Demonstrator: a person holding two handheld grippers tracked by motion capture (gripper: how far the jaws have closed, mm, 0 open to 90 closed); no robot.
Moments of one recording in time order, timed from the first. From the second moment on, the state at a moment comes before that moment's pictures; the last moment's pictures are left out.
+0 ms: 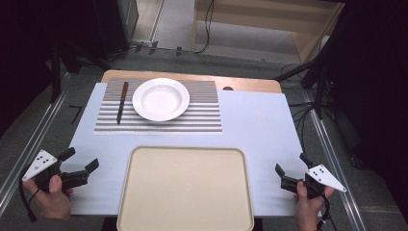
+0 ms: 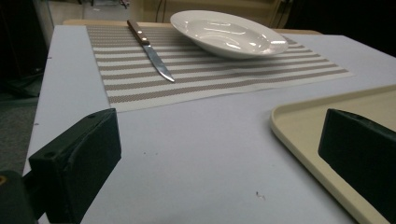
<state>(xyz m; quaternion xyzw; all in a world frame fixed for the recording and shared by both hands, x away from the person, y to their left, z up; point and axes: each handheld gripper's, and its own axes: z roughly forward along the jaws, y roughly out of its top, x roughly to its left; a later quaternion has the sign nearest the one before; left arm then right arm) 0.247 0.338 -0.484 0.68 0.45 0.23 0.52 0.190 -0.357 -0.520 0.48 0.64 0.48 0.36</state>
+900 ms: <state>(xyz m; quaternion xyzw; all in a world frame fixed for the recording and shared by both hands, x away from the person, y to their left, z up) 0.292 0.308 -0.439 0.71 0.45 0.20 0.50 0.189 -0.357 -0.521 0.48 0.64 0.48 0.36</state>
